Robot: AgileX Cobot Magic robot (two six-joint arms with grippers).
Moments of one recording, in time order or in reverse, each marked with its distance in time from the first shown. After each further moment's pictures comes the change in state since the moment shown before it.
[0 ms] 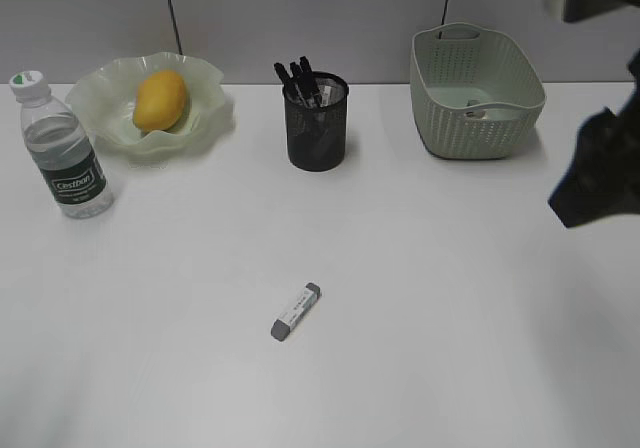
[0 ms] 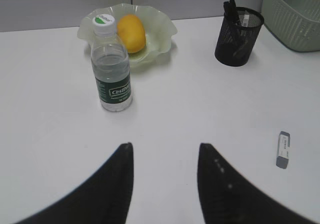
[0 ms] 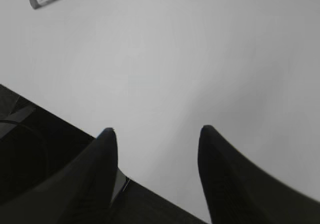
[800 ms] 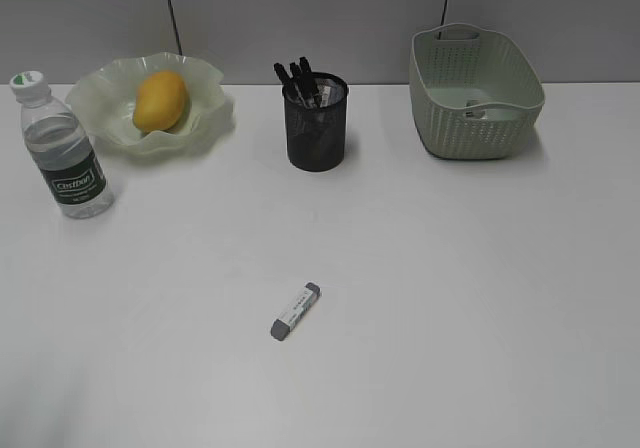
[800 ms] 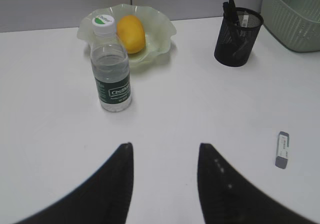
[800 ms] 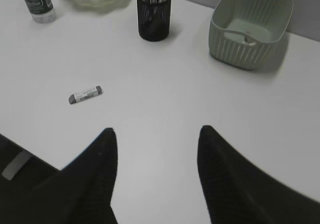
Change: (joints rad) left arm 0.000 0.000 0.000 -0.001 0.000 0.000; right arm 0.000 -0.987 0.378 -0.005 -0.148 0.022
